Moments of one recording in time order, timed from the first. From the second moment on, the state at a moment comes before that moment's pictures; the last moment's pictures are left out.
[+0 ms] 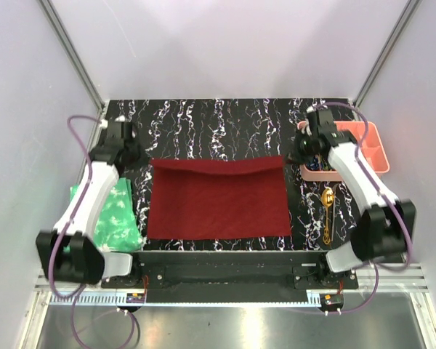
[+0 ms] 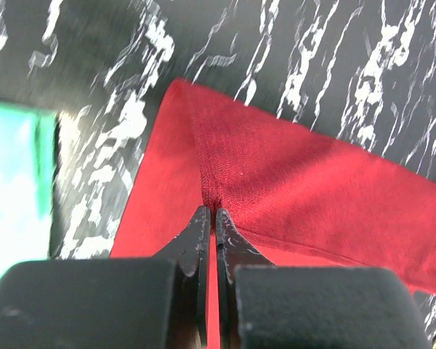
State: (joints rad) left arm -0.08 1.34 1.18 -0.70 -0.03 -0.58; right arm 0.17 1.54 1.32 -0.73 -0.19 0.47
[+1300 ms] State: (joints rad) left arm -0.08 0.96 0.78 -1.02 0.10 -0.68; right arm 0.20 1.11 0.81 -0.89 -0.27 0.68
